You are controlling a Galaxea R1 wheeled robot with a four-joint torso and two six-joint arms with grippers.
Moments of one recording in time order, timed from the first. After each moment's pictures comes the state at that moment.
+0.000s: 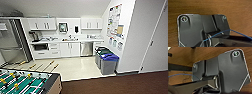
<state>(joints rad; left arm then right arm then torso) 1.46 2.68 -2.14 -0.14 -0.04 0.18 -1.55 2.74 -2.24 -0.12 0.11 0.18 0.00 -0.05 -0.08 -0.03</state>
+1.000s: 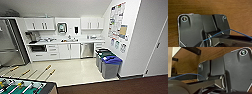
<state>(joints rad) 1.46 2.67 -2.14 -0.14 -0.04 0.18 -1.55 2.69 -2.11 -0.12 0.11 0.18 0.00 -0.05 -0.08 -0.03</state>
